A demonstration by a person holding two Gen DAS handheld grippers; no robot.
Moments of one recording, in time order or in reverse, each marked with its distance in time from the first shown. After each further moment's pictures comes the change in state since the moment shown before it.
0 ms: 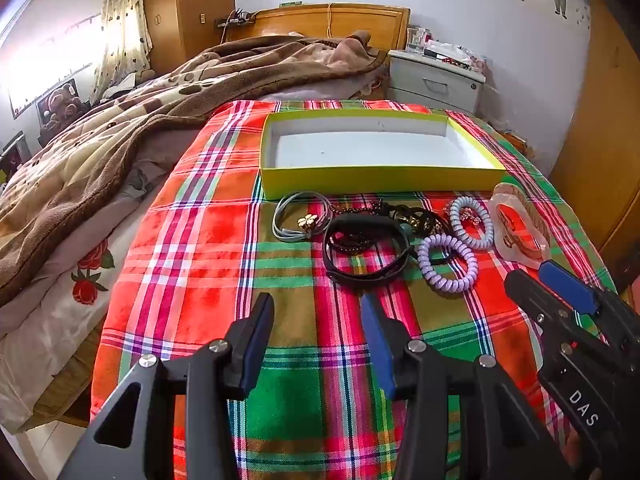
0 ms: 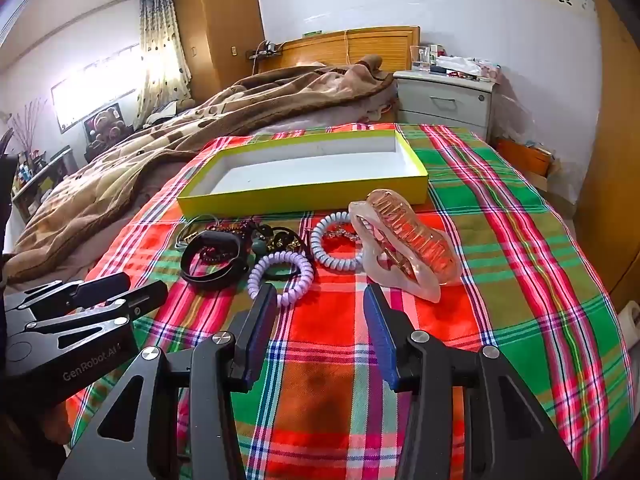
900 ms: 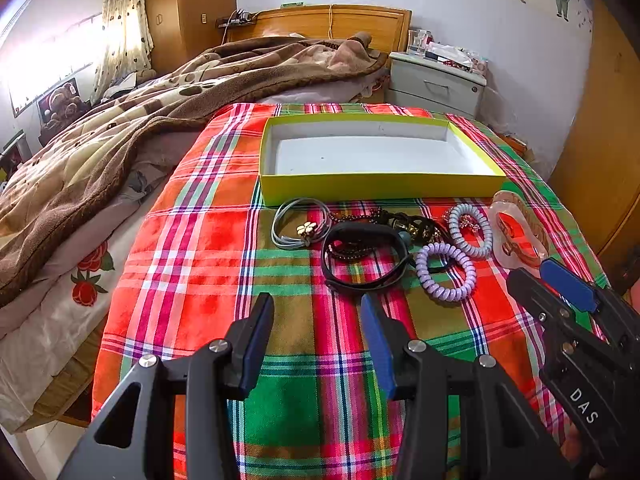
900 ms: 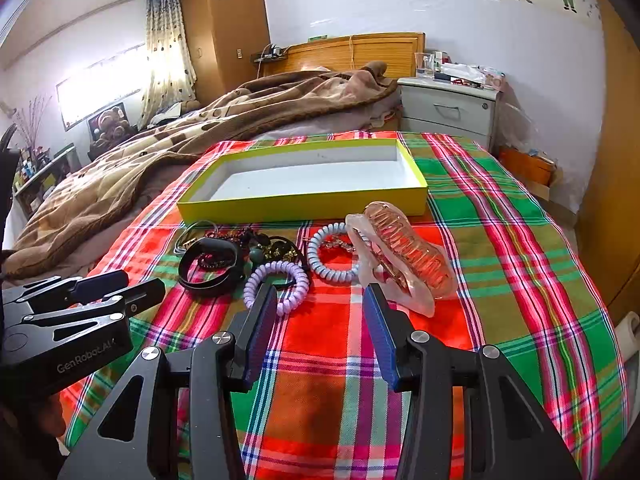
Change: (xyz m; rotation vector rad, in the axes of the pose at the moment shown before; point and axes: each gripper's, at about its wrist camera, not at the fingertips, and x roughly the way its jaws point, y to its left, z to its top) left arm 0.001 -0.002 0.008 -0.004 0.018 0.002; right arm 0.000 -0.003 0.005 -0.023 -0.014 0.010
